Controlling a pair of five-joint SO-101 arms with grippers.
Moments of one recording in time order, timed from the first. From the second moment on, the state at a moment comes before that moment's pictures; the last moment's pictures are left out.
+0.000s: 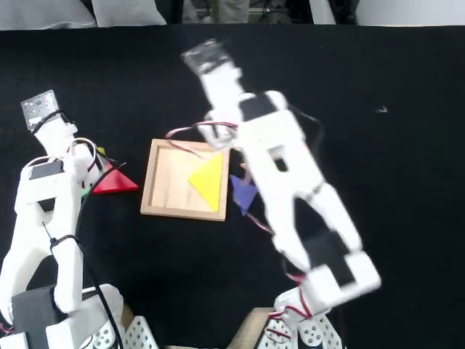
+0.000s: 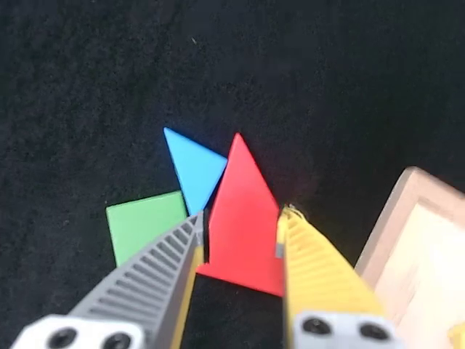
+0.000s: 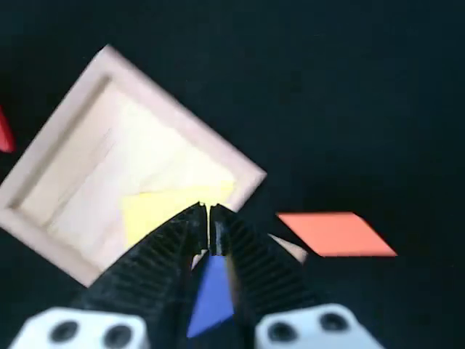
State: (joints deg) left arm -19.5 -16.1 45.4 37.2 10.3; right arm -19.7 2.7 3.4 65.9 10.2
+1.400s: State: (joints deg) left arm -15.2 -16.1 35.0 64.7 50.7; right arm -1.1 -4.6 40.1 33.6 -3.4
